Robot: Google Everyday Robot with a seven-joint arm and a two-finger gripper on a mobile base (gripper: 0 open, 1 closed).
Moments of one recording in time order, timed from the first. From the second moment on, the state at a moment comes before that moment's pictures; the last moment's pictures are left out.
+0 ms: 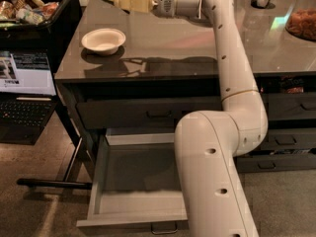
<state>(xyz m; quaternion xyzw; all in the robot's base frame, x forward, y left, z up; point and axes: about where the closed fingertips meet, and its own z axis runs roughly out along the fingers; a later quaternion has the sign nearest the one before) 0.786 0.069 1.004 -0.41 0.55 0.54 0.49</state>
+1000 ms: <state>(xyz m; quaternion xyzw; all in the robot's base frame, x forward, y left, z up) 0.703 0.156 1.017 -0.43 0.48 0.67 0.36</state>
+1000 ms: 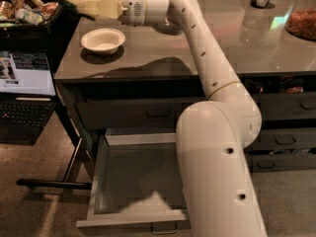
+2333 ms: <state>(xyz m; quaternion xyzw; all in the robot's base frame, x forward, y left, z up) 0.596 0.024 1.005 -0.41 0.64 0.49 0.42</state>
